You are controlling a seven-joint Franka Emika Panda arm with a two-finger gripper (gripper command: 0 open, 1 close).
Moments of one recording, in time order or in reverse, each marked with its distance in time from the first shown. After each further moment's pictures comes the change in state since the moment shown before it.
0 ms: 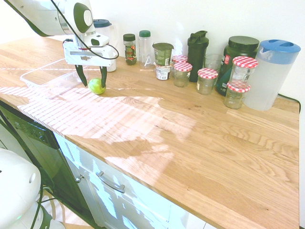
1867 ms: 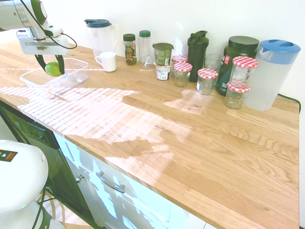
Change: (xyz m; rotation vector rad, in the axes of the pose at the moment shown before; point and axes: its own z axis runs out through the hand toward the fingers) arm -0.133 -0.163 -0.025 0.097 0.068 -0.121
